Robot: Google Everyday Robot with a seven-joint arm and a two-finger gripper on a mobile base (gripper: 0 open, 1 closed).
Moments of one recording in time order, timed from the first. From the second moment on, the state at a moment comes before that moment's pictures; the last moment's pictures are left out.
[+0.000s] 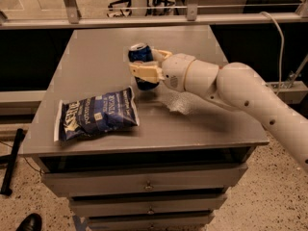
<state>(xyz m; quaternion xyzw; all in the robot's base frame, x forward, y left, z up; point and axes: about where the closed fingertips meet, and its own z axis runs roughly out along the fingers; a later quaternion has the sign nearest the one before) 0.628 0.024 0.906 -0.34 0.64 0.33 0.61</state>
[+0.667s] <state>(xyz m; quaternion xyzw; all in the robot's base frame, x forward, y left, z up) 0.619 0.010 0.884 -0.33 0.63 0.34 0.62</state>
